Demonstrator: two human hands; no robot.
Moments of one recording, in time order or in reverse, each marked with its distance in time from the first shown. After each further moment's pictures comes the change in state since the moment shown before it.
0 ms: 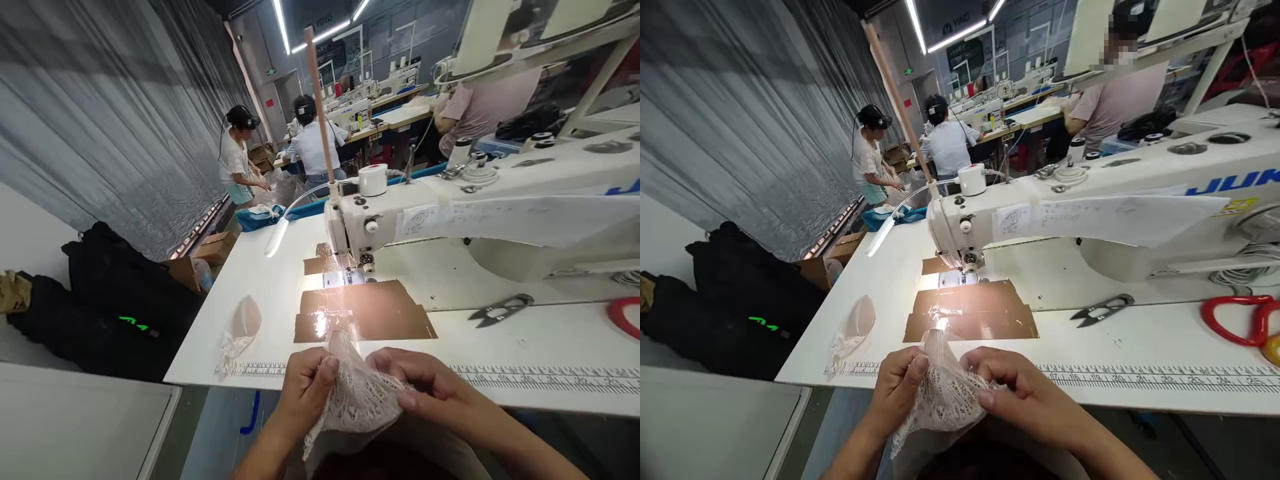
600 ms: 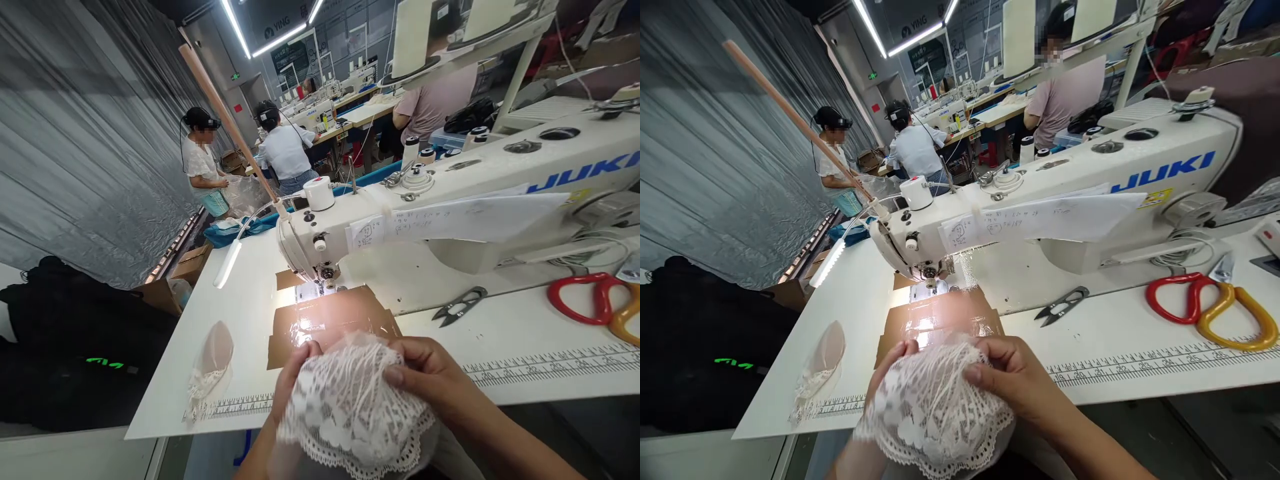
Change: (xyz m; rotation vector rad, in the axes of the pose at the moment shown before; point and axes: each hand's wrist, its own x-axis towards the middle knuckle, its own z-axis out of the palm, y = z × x) left_hand 0.040 -0.003 0.039 -0.985 -0.010 -0.503; right_hand -0.005 0.003 -0.025 0.442 0.355 0.089
